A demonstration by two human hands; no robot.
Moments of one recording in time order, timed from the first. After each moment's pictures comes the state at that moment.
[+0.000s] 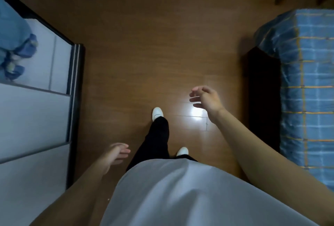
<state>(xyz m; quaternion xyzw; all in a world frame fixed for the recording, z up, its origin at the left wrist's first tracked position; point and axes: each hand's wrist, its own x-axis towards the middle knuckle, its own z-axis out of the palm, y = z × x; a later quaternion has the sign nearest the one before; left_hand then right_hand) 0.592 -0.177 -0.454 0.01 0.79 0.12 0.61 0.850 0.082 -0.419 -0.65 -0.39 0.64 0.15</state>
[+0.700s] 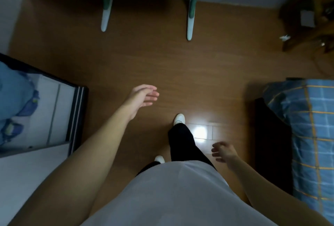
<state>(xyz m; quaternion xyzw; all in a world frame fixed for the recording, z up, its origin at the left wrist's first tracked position) 0.448 0.358 -0.393 0.17 0.72 0.34 0.58 0.803 0.331 -0.466 -0.76 -0.31 0.57 -0.04</state>
